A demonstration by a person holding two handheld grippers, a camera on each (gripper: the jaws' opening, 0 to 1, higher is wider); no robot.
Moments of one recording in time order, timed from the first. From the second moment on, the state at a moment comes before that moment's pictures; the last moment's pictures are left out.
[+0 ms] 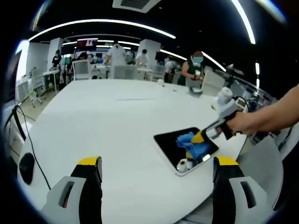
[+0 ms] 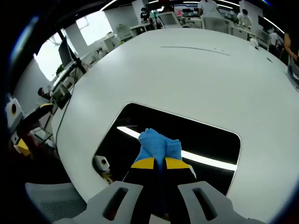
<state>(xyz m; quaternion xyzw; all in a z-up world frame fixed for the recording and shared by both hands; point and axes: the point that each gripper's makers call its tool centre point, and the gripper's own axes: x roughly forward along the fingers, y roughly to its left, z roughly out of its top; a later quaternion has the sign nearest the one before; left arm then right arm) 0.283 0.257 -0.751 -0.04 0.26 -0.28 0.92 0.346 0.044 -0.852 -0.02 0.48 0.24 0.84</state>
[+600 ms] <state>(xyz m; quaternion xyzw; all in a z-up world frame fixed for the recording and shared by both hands) 0.279 0.252 -0.753 -0.05 0.26 -0.28 0.92 0.346 0.014 -0.853 -0.03 0.49 0.24 0.84</state>
